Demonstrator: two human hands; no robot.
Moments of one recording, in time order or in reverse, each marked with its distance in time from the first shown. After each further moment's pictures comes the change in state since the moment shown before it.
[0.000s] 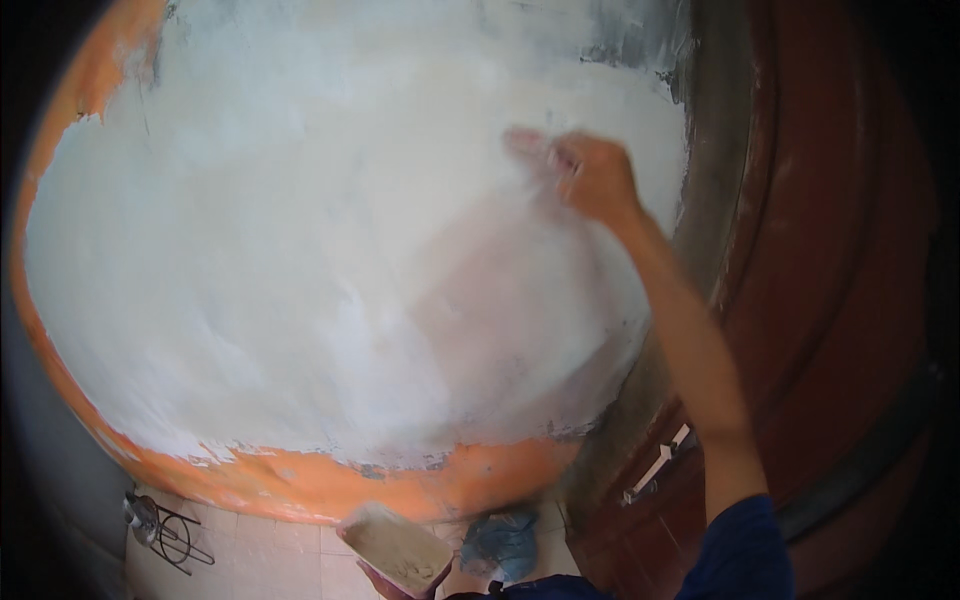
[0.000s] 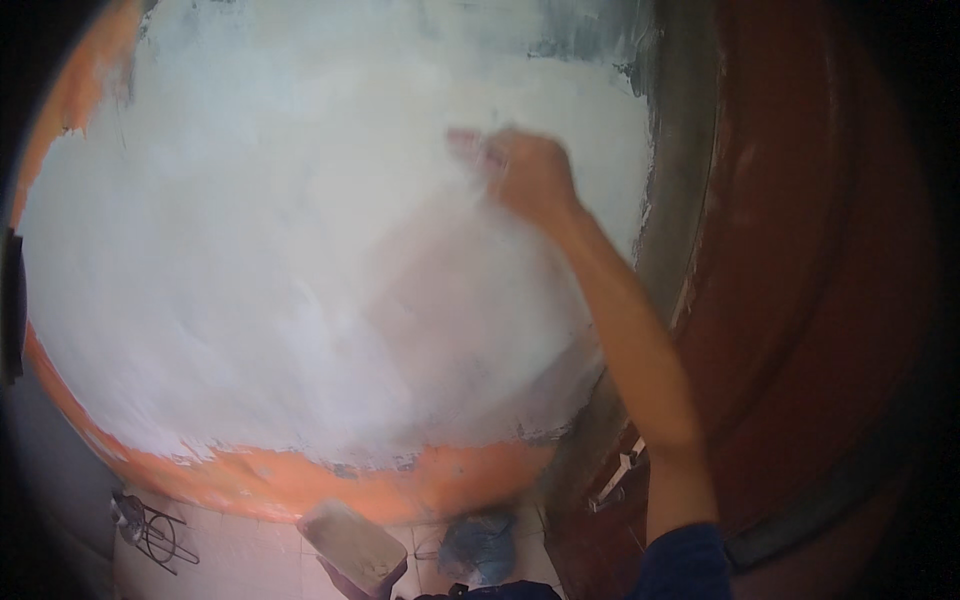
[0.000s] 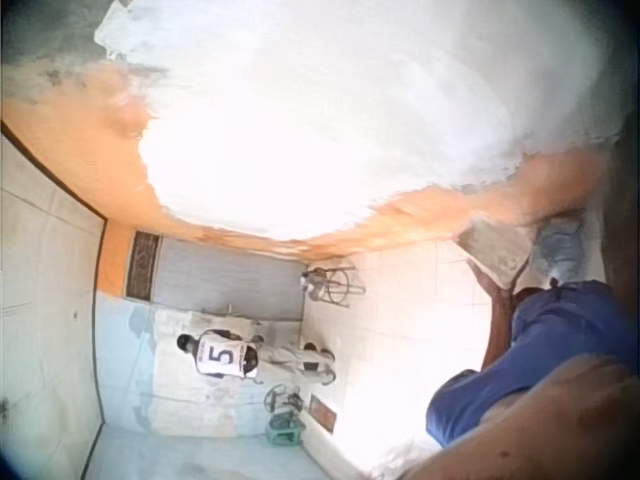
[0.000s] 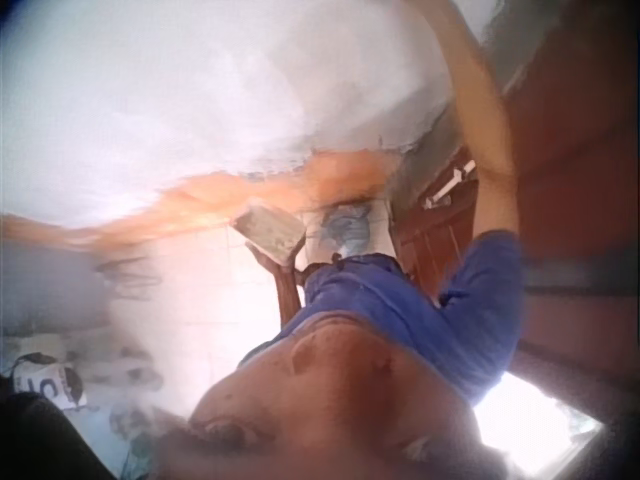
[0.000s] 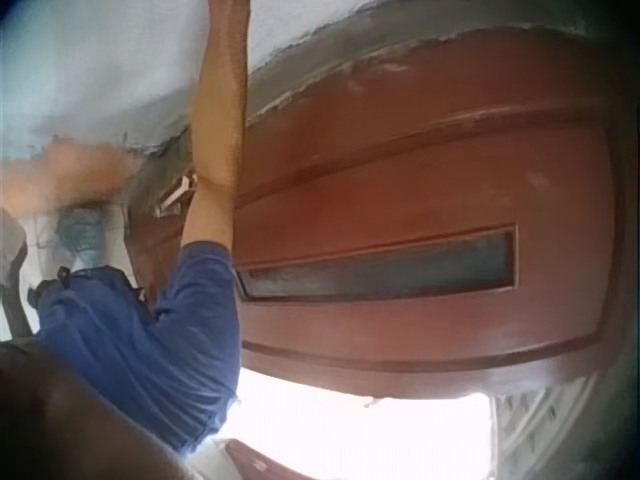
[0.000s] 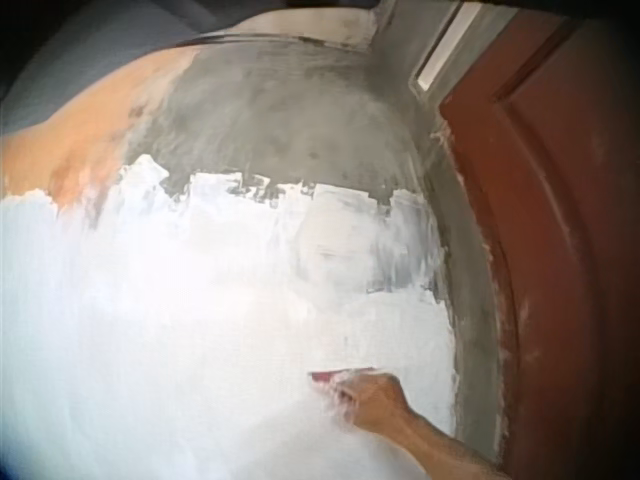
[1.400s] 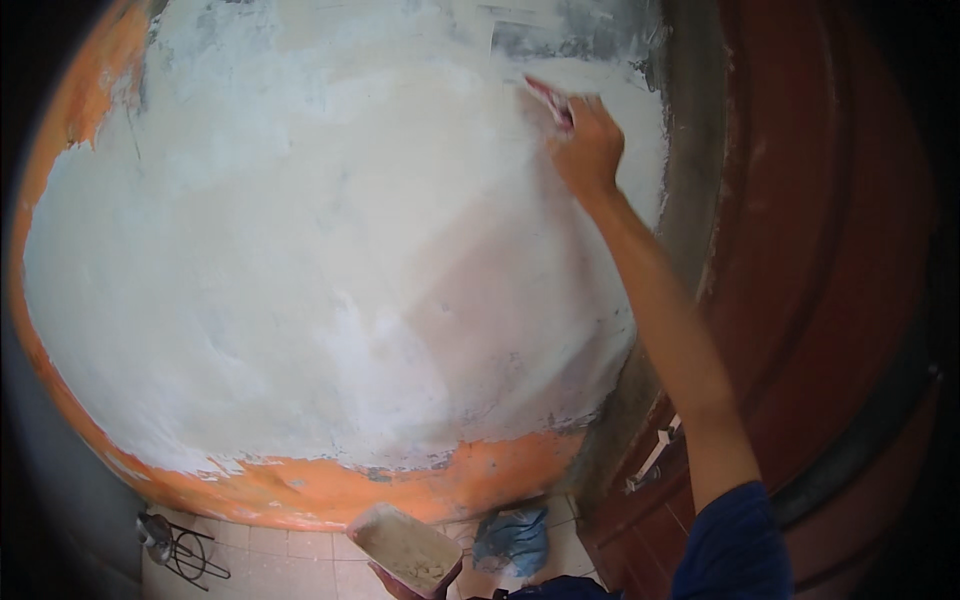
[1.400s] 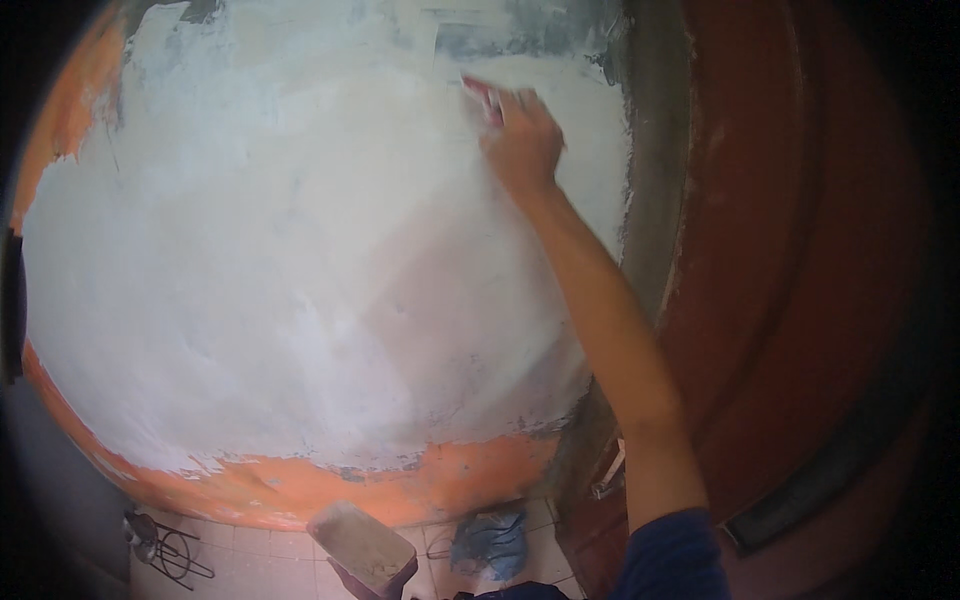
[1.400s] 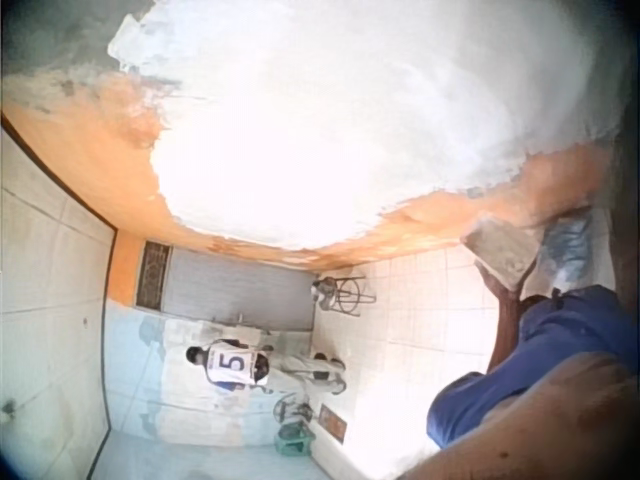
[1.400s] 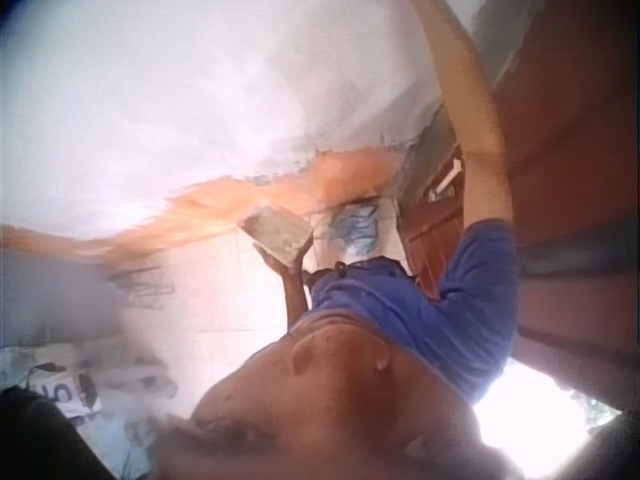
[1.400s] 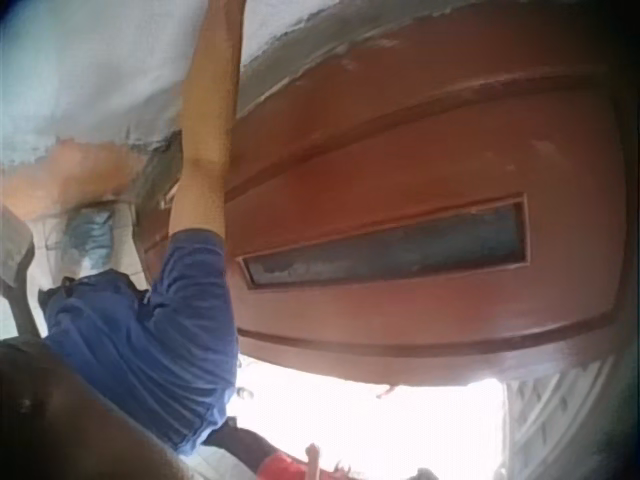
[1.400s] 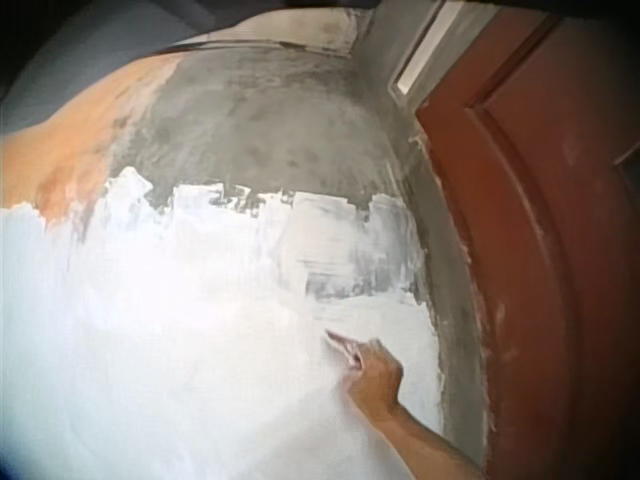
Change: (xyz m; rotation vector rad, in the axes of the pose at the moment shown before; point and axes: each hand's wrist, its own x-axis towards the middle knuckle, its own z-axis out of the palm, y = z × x) left_hand -0.008 -0.002 0.003 -0.076 -0.019 -0.058; right_hand 0.011 0.015 0.009 -0.176 0.473 0.132
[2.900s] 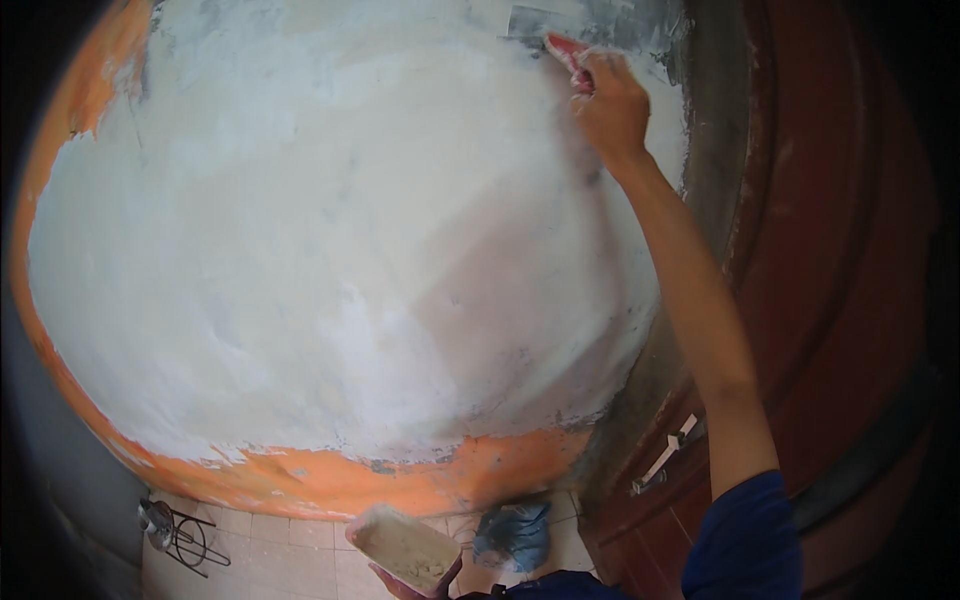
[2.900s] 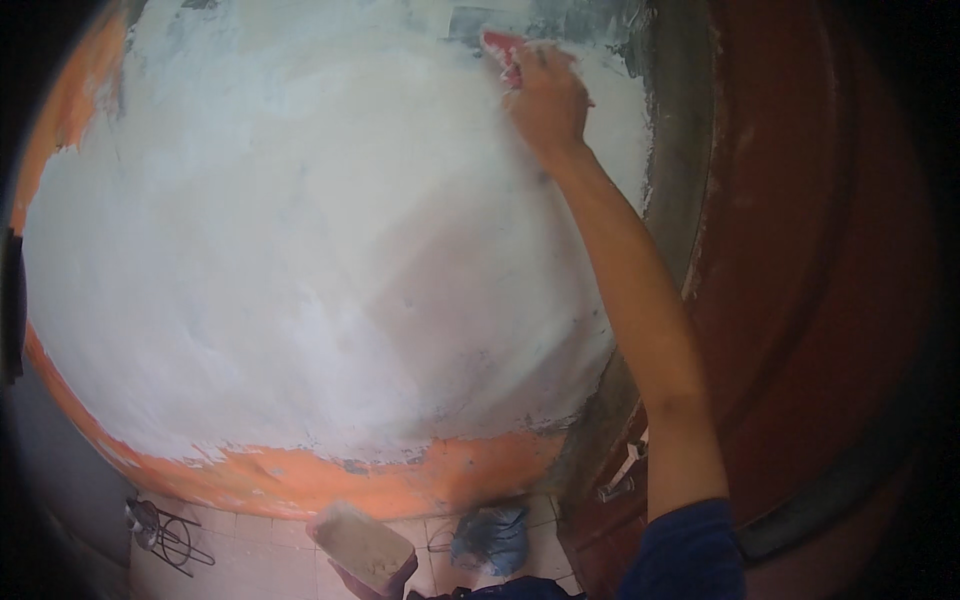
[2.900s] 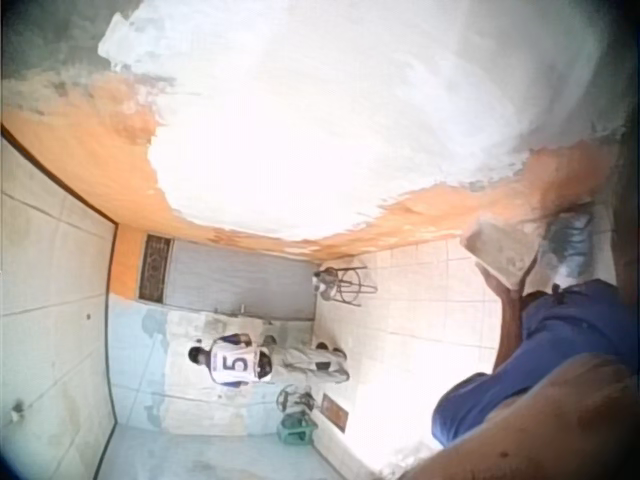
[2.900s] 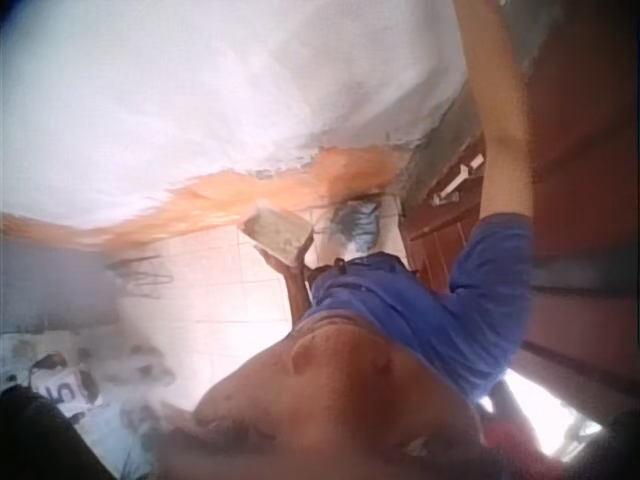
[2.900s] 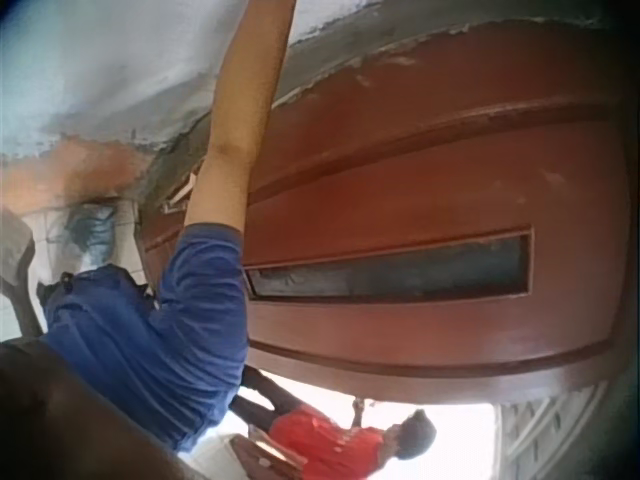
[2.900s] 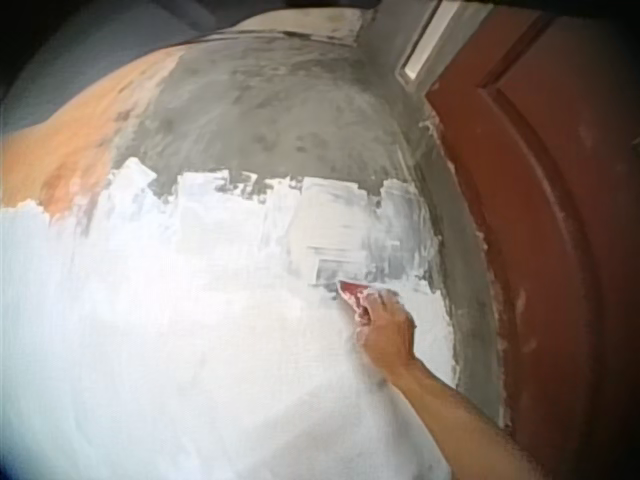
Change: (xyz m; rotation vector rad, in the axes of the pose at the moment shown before) left_hand -0.007 -0.008 0.006 -0.020 -0.010 -0.002; right_hand 0.029 0.024 0.004 -0.110 -0.058 -0.100
